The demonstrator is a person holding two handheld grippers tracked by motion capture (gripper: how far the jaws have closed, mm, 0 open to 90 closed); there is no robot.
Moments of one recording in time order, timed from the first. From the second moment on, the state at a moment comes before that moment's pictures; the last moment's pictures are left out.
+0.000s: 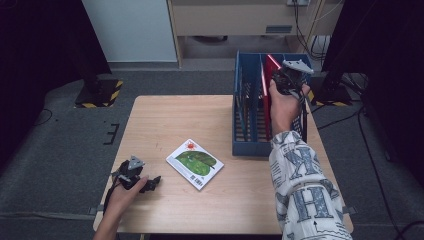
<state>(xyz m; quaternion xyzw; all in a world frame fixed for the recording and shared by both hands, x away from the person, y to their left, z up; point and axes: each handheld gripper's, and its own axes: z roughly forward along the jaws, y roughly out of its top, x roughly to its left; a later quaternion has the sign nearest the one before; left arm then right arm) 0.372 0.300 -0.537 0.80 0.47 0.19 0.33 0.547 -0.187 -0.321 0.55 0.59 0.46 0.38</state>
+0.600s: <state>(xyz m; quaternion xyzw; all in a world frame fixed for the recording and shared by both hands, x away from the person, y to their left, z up) 0.372 0.300 -0.537 0.80 0.47 0.19 0.33 0.548 -0.189 -0.322 0.54 0.58 0.48 0.38</state>
